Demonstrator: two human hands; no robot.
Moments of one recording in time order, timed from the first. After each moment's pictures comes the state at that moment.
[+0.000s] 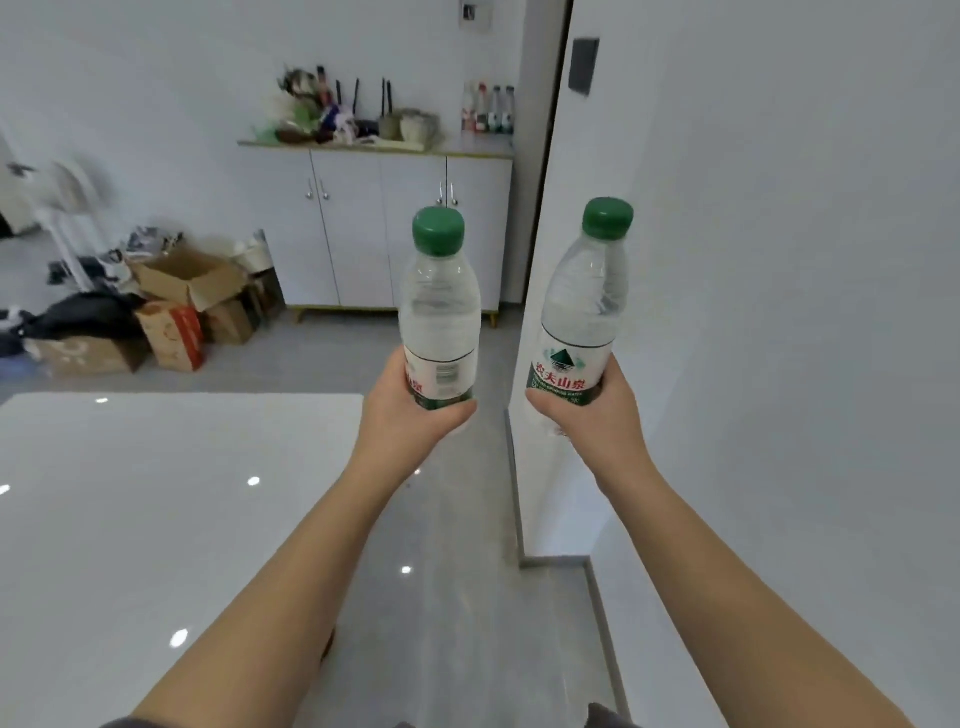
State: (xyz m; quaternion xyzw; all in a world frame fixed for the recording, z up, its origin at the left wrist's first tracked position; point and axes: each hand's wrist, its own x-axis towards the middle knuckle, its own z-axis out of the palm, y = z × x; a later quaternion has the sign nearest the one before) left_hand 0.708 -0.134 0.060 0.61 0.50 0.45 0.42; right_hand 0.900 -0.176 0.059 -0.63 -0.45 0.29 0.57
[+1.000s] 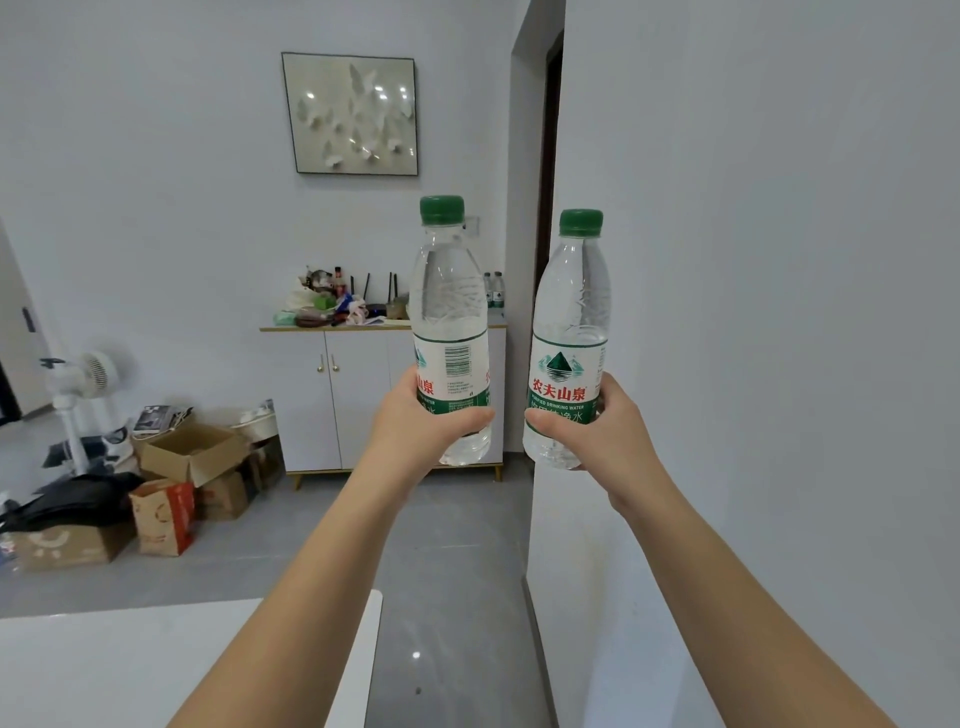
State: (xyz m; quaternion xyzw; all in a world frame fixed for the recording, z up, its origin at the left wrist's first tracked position) left_hand 0.691 -0.032 0.220 0.65 0.39 0.50 0.42; right_hand 0.874 -0.077 0.203 -0.56 -0.50 0.23 0.62
